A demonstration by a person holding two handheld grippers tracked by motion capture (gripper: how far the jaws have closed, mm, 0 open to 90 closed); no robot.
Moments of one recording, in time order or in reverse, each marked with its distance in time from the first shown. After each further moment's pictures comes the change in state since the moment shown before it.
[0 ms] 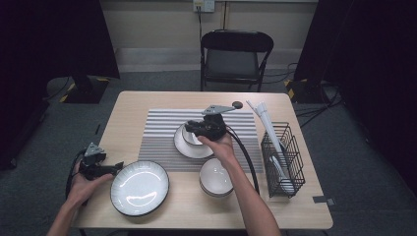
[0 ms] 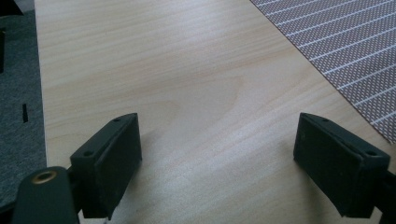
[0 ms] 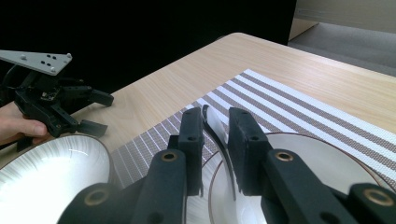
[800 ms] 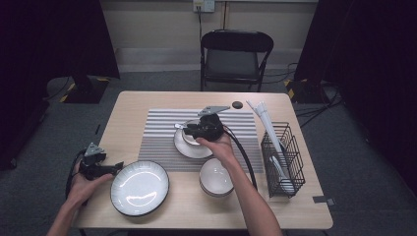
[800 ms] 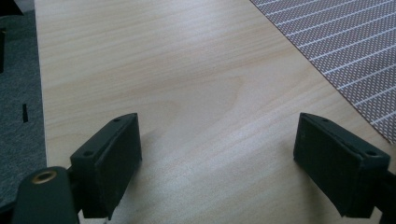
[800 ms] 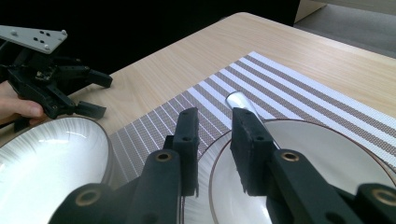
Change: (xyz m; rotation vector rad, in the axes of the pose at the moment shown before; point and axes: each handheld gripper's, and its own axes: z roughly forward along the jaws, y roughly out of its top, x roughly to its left) left arm 0.000 0.000 0.000 0.000 0.000 0.000; right arm 0.002 0.001 0.007 0.086 0.003 -0.022
